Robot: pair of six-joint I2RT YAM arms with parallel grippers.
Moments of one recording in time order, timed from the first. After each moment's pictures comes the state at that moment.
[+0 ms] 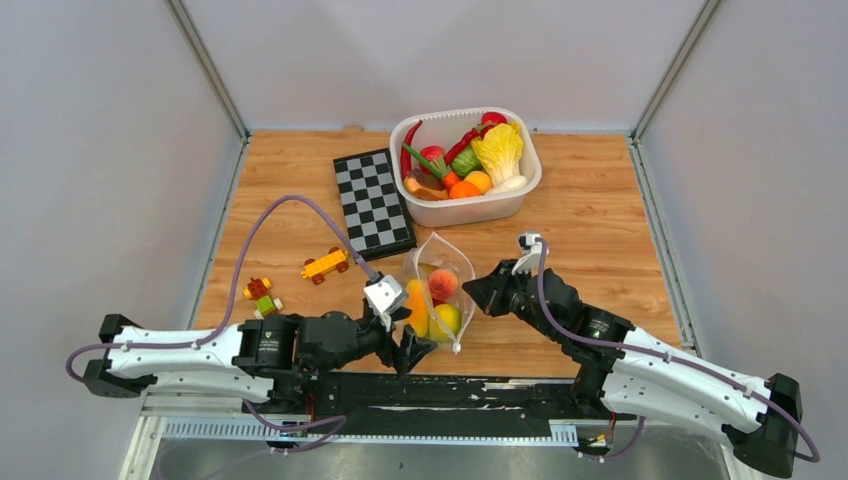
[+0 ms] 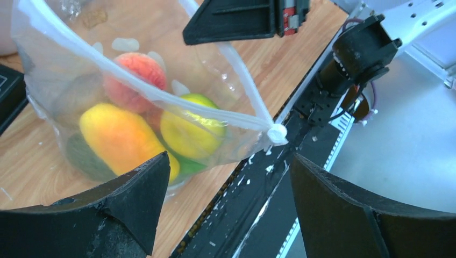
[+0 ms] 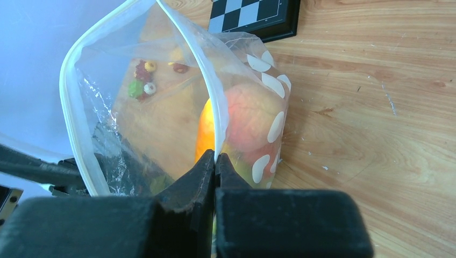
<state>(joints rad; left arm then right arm) -1.50 0.72 0.72 -0.34 -0.41 -0.42 1.03 0.73 0.55 -0.13 0.27 0.79</state>
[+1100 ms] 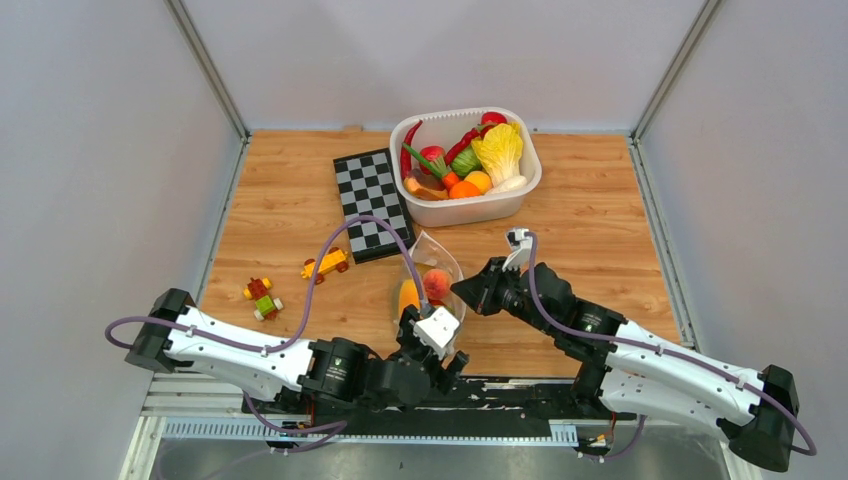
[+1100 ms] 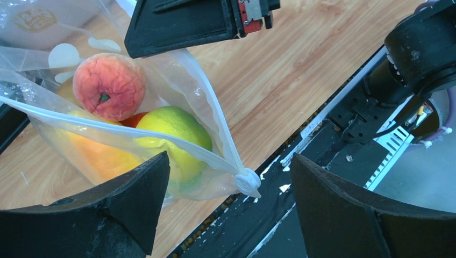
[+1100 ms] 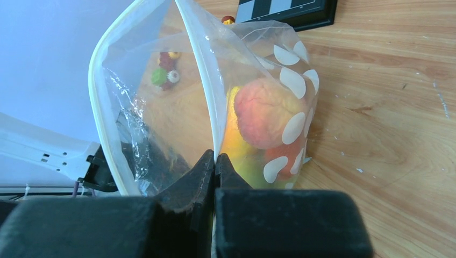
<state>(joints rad) -1.76 1.13 0.85 -0.27 -0.86 -0.50 1.03 0.80 0.59 -0.09 0.18 0.83</state>
